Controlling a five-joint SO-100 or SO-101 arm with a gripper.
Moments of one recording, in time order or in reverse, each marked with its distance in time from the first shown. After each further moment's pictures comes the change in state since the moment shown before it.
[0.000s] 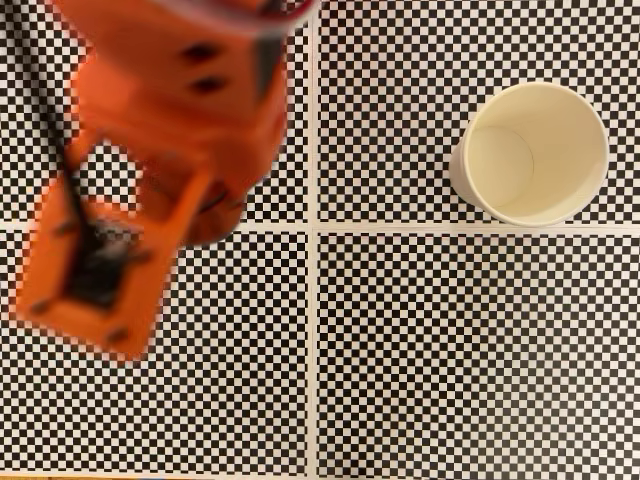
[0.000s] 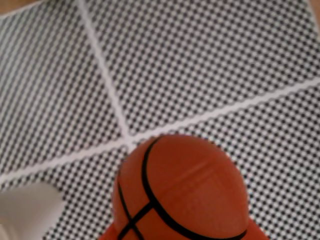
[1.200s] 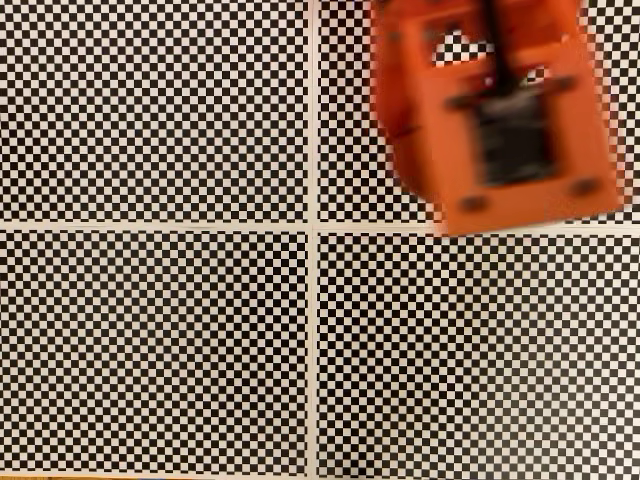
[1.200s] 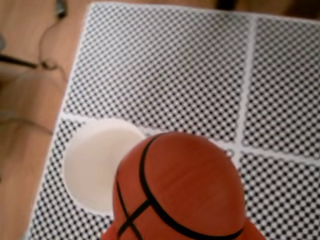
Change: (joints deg) arm -34.2 16.3 7.9 -3.1 9.6
